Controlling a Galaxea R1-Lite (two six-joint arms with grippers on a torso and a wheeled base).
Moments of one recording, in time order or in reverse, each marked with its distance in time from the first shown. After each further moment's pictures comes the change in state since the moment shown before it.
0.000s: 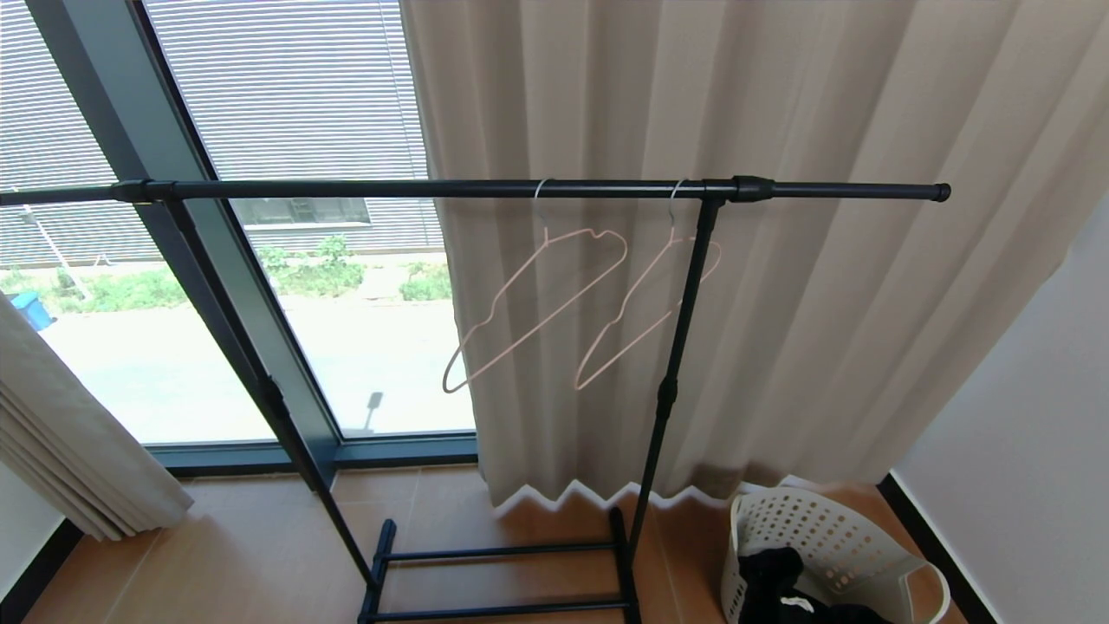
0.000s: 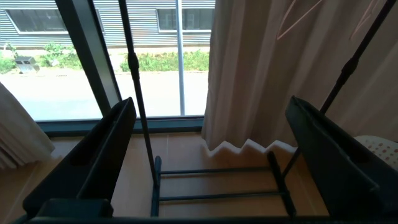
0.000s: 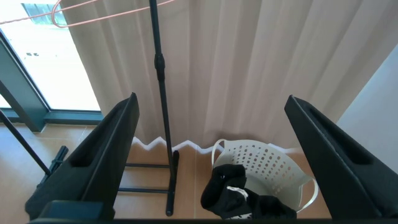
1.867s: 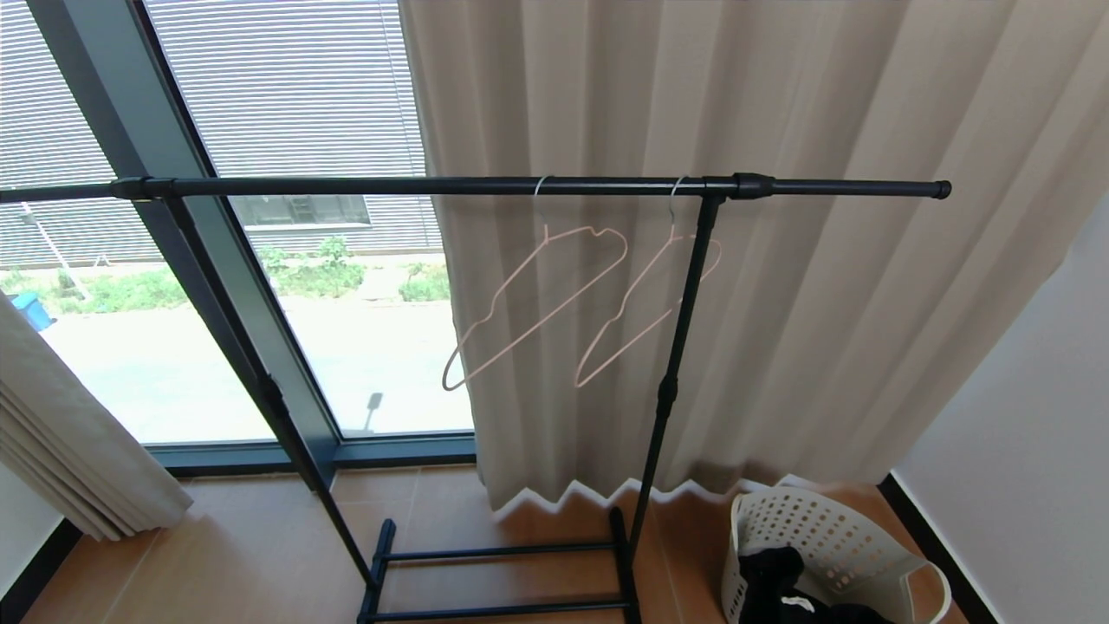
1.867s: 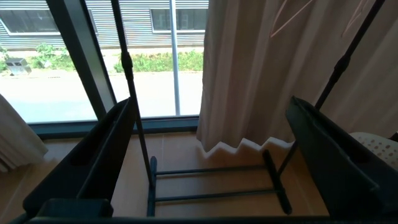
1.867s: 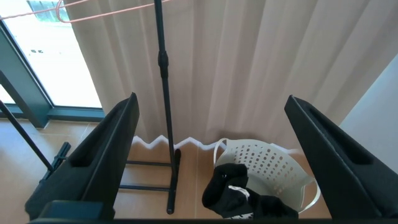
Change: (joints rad) left arm 0.000 0.000 0.000 0.000 -0.027 -0.004; right arm 0.005 0.010 -0.002 0.001 0.014 -0.006
